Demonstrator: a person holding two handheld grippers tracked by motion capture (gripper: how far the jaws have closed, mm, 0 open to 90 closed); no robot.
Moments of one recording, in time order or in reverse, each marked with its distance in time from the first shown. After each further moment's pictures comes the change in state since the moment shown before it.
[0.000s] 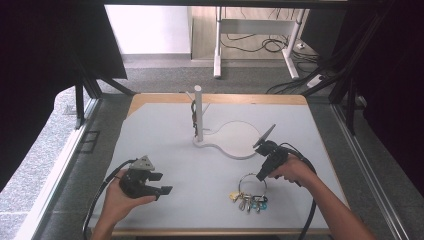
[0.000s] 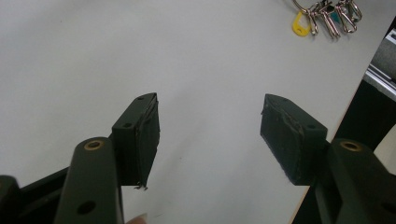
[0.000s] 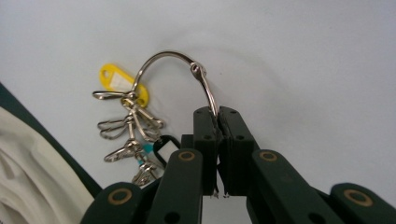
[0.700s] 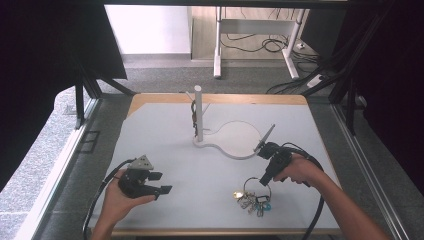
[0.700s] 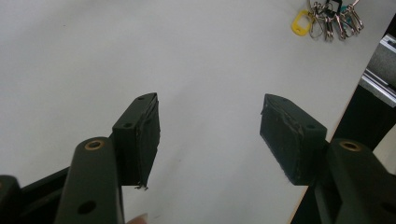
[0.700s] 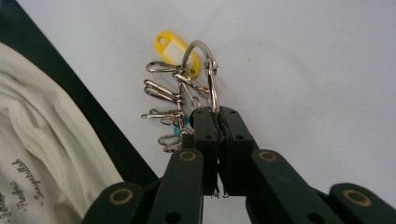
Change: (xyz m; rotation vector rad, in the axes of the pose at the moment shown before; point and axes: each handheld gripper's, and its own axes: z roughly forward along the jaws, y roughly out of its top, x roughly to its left) left arm 0.000 0.000 -0.002 -0.017 -0.006 -0.005; right arm 0.021 -0.010 -0.022 0.072 0.036 -0.110
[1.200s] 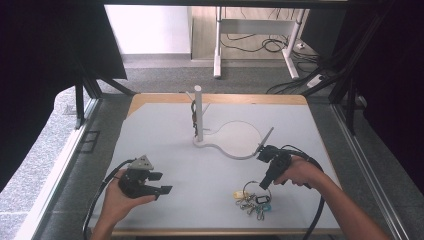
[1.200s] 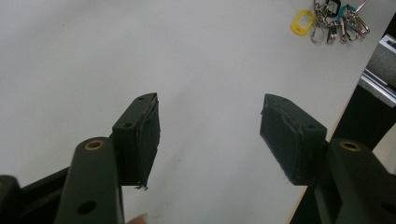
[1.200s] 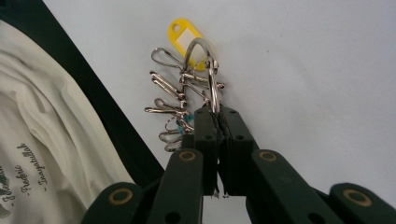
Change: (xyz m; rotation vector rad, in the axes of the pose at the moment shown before) left arm 0.000 0.000 0.000 0.000 -0.003 -0.001; right arm 0.003 -0.003 0.005 0.016 0.030 -0.052
